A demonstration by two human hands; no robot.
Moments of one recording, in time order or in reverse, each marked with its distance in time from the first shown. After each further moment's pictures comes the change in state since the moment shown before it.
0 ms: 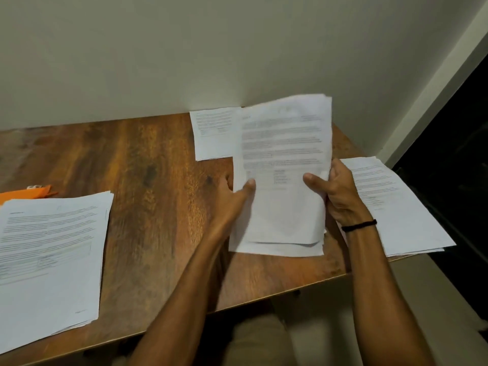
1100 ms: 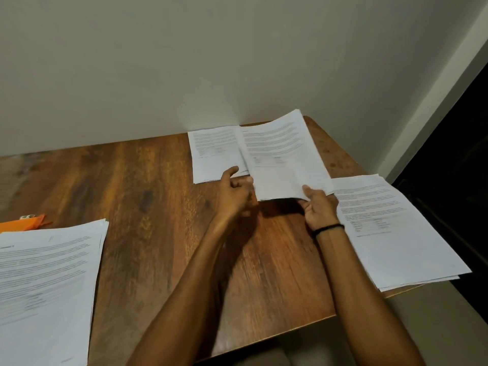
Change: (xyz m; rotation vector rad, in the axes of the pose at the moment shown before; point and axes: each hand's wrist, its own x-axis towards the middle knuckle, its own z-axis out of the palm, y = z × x) left_hand 0.052 0.045 0.018 -0.005 0.046 0.017; right_hand 0.076 0.055 0.017 0.507 0.600 0.284
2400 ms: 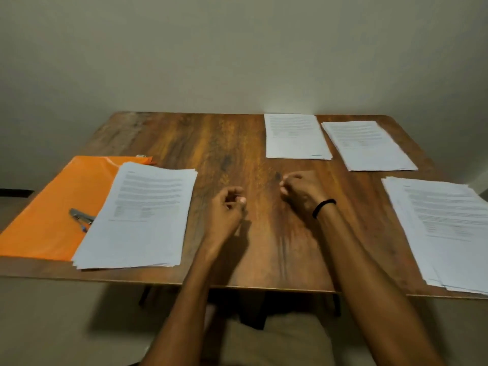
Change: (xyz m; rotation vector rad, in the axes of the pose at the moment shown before) left_hand -0.133 -0.041 -0.161 0.120 0.264 0.032; right_hand -0.103 0.100 0.098 -0.900 -0.491 0.017
